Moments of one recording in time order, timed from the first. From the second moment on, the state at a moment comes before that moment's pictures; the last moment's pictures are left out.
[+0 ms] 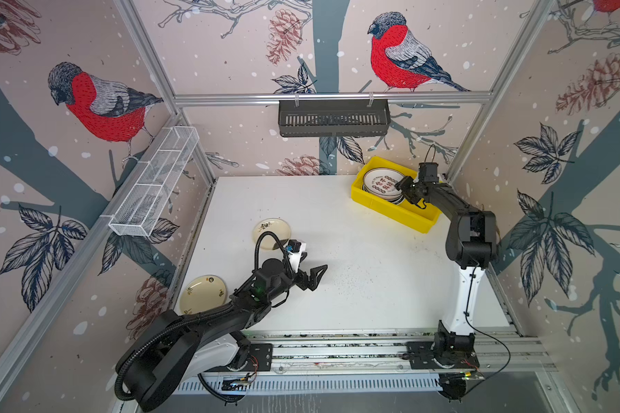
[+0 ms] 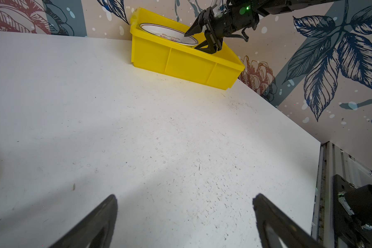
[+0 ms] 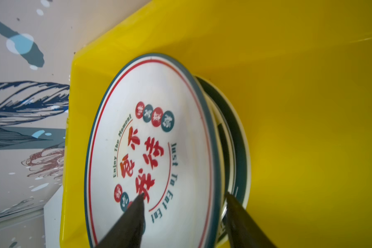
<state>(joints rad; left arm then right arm) -0.65 1.13 0.23 0.63 0.21 -0.29 0.00 2.21 1.77 -0.34 -0.26 0.71</state>
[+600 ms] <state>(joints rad) -0.65 1.08 0.26 0.49 0.00 -0.35 0.08 1.70 1.36 -0.33 -0.13 0.60</state>
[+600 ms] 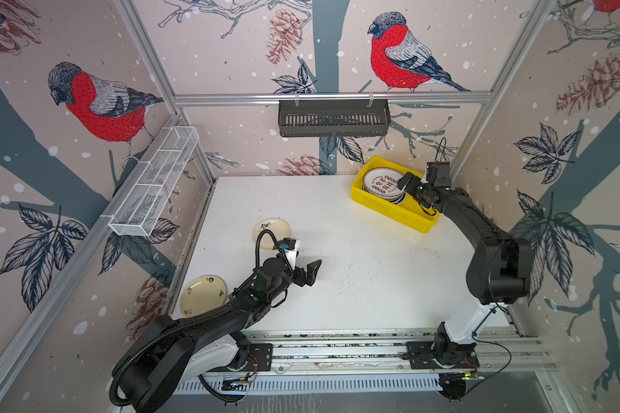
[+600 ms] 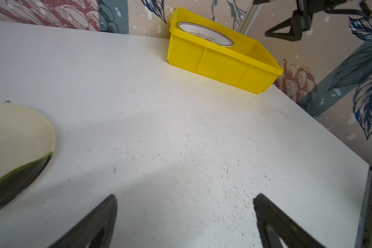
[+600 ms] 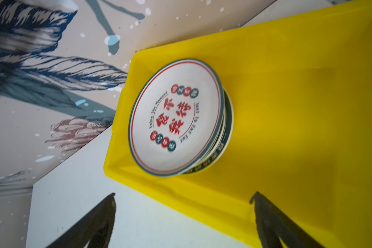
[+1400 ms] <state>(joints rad) -0.64 0.76 0.40 -0.03 -0.21 -0.69 0.71 2.03 1.28 0.12 -0.41 0.76</state>
